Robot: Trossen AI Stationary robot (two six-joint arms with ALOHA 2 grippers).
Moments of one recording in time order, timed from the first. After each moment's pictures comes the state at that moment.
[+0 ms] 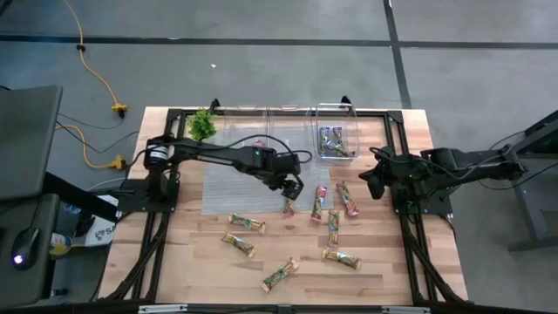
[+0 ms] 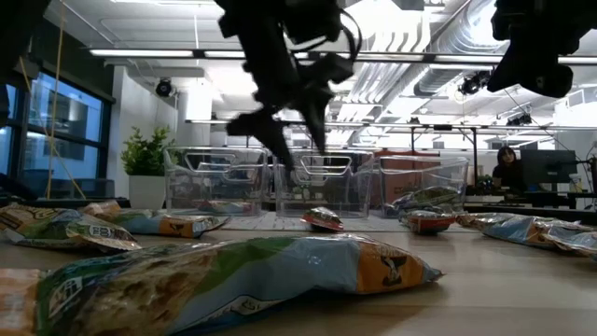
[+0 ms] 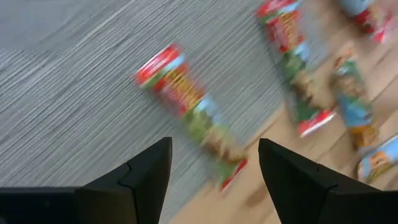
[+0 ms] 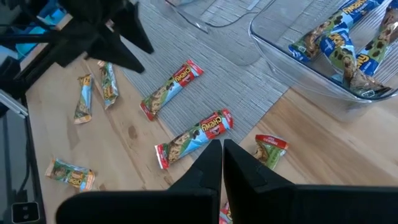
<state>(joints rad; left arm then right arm) 0.05 1.93 1.50 -0.68 0.04 -0.90 0.12 0.59 0.67 -0.81 0.26 0.87</state>
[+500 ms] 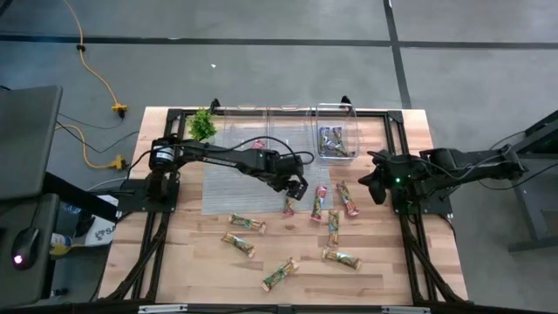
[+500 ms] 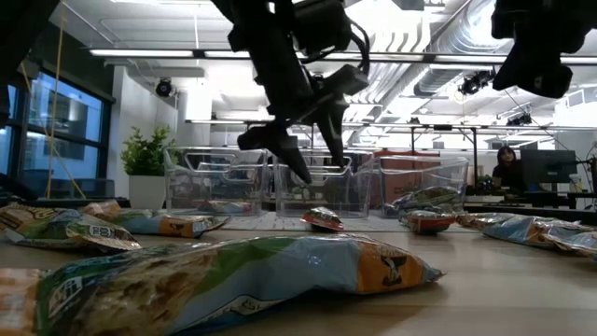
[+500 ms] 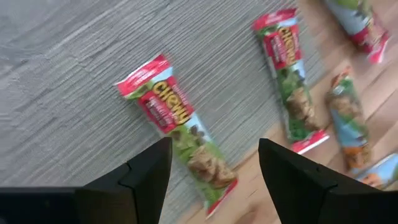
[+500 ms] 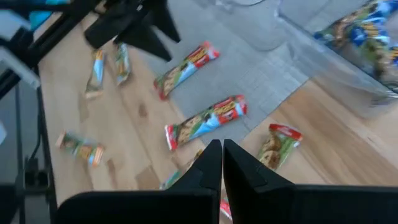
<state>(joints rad) 0.05 1.97 1.50 -0.60 0.04 -0.97 0.12 0.61 0.67 -0.80 0.16 0.79</state>
